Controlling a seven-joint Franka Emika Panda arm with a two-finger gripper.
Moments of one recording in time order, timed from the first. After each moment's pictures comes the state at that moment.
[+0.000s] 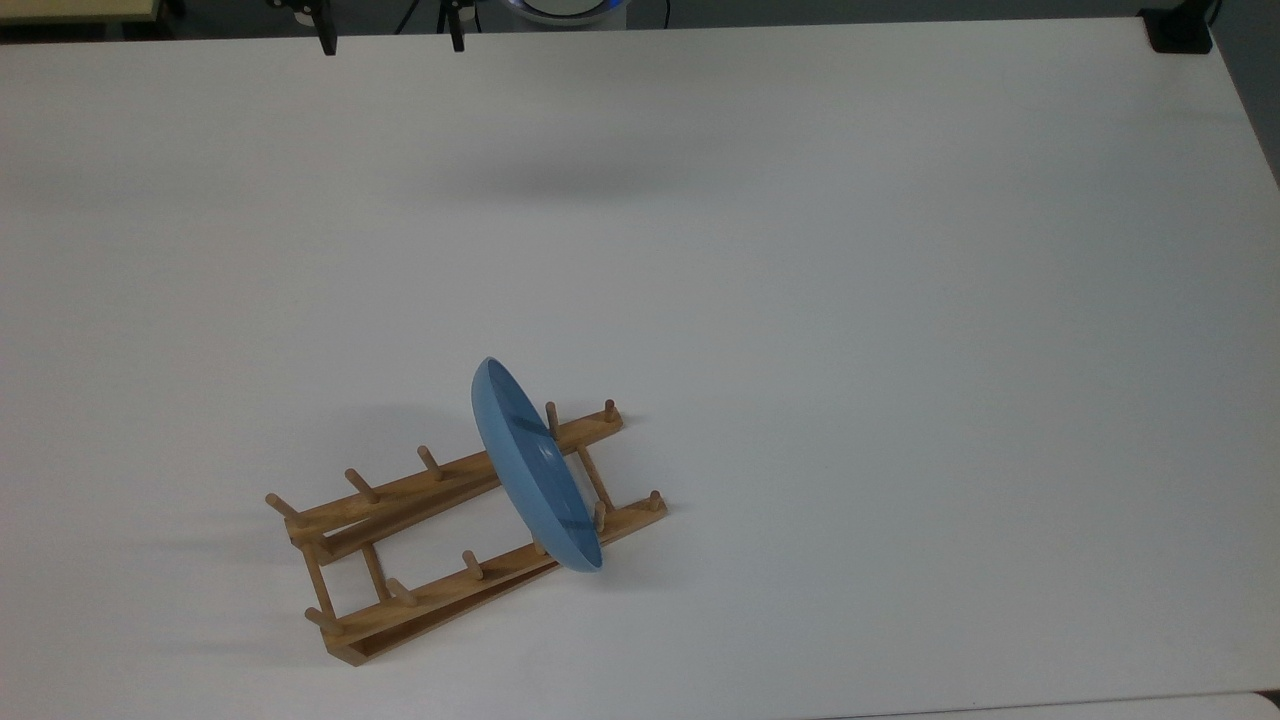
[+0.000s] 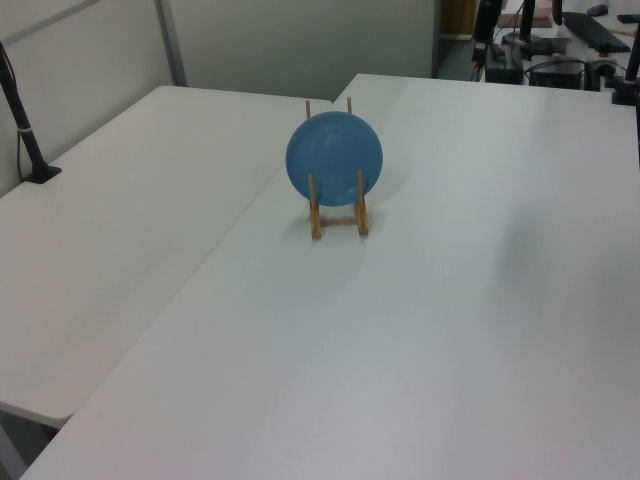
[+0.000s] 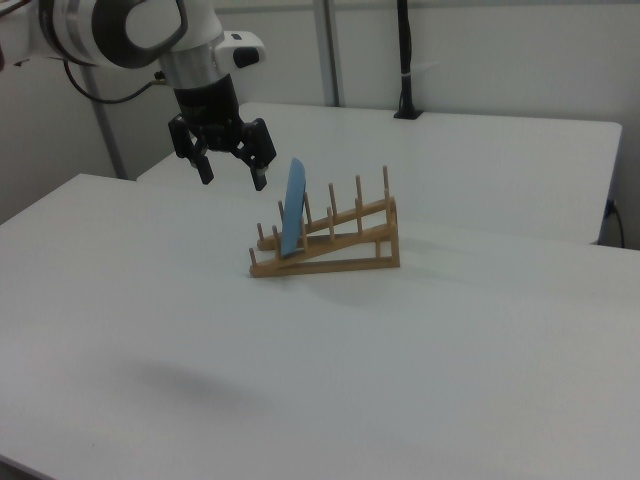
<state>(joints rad) -0.11 -0.03 -0.01 -1.64 0.00 1.72 -0.21</state>
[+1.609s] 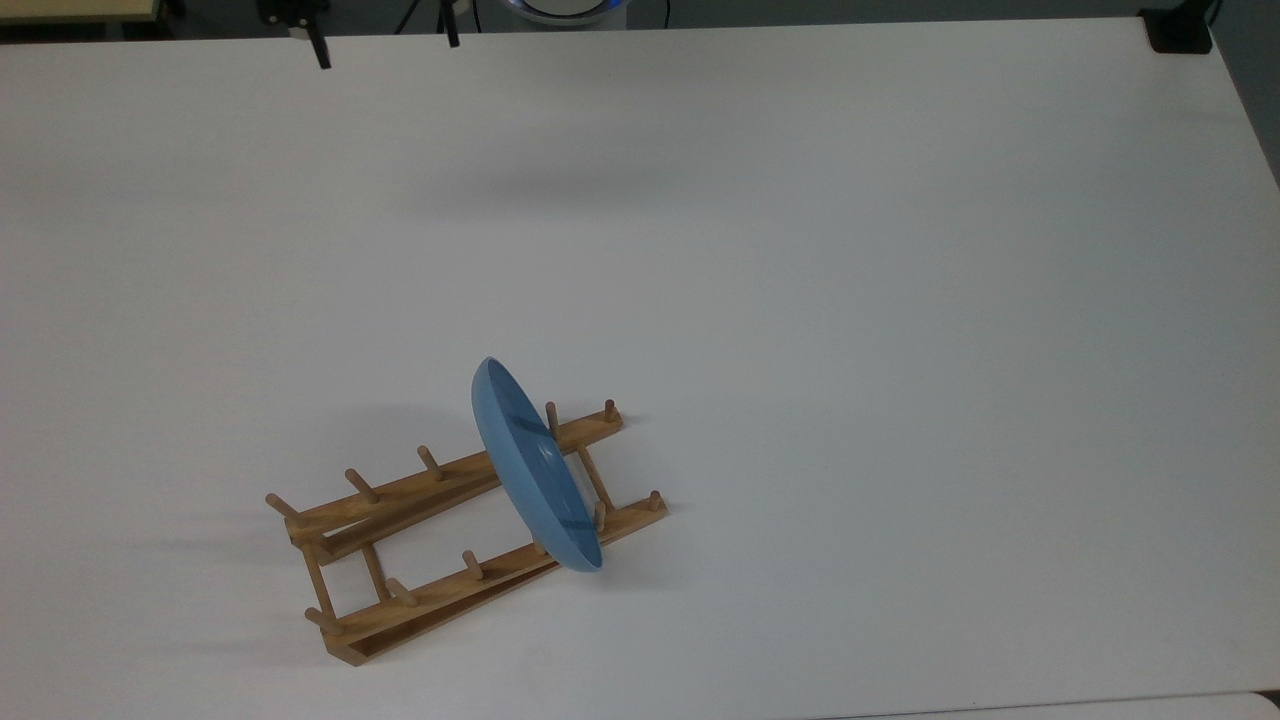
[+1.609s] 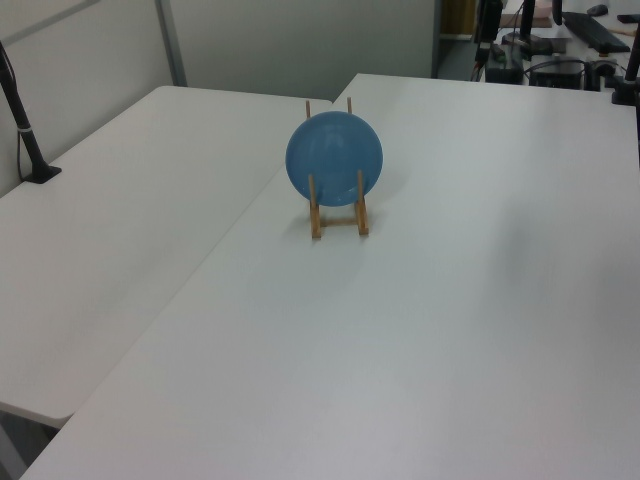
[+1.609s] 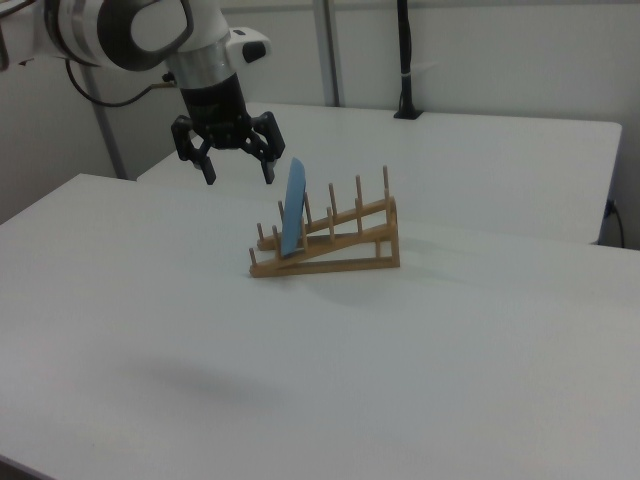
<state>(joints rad) -0.13 -0.03 -0.01 -1.64 0.02 1.75 -0.43</state>
